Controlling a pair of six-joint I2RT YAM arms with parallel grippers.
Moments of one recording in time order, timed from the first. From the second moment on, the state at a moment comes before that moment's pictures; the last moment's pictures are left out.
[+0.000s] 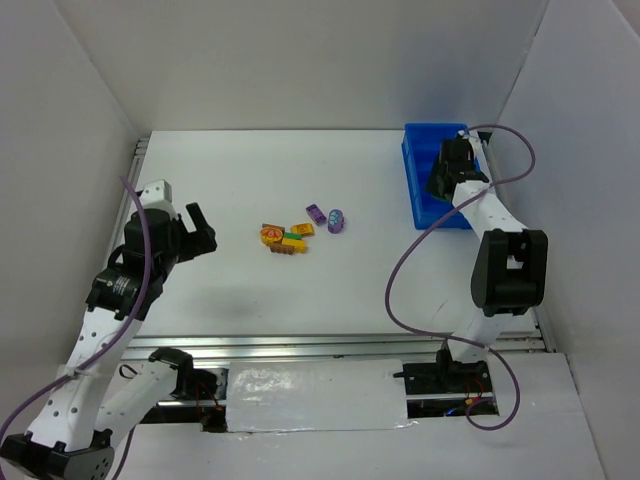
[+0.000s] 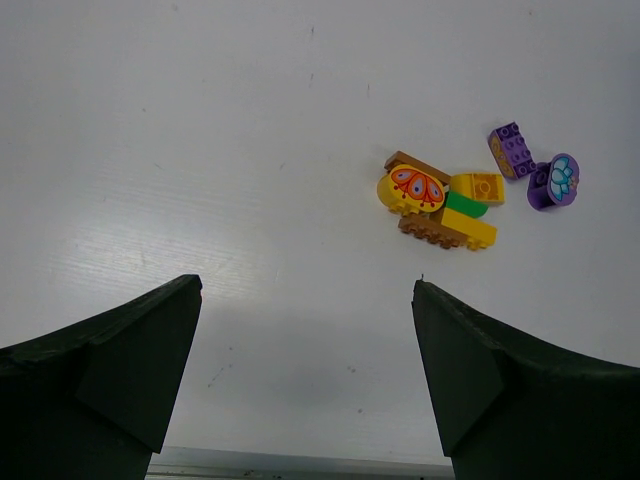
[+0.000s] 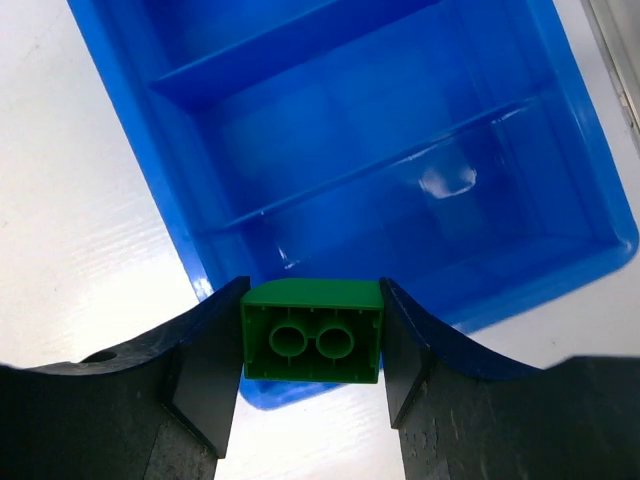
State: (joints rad) left arm -0.24 0.78 0.96 -0.69 -0.24 -0.42; right arm -0.01 1.71 1.30 -0.34 0.30 0.30
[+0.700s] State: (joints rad) left arm -0.27 0.79 0.96 -0.69 -0.24 -0.42; right arm -0.05 1.86 1.33 -0.33 0.33 0.31
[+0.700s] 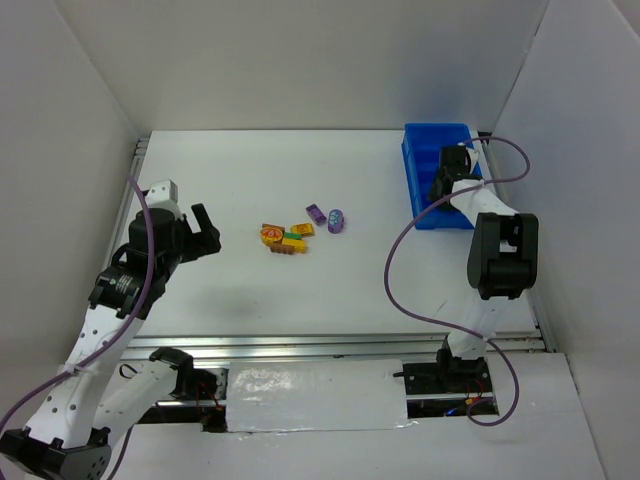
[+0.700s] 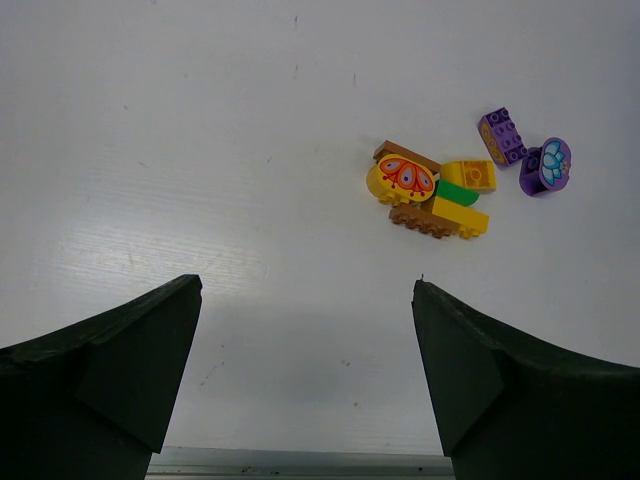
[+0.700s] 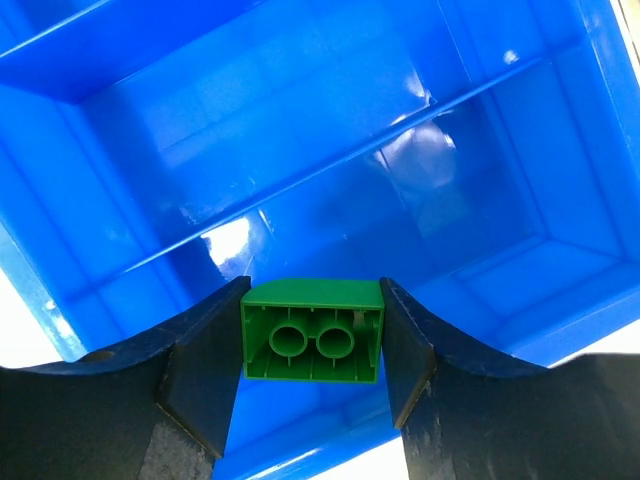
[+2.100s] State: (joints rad) left arm -0.53 1.50 1.03 -0.61 -0.27 -1.08; right arm 0.31 1.05 0.97 -0.43 -0.10 0.47
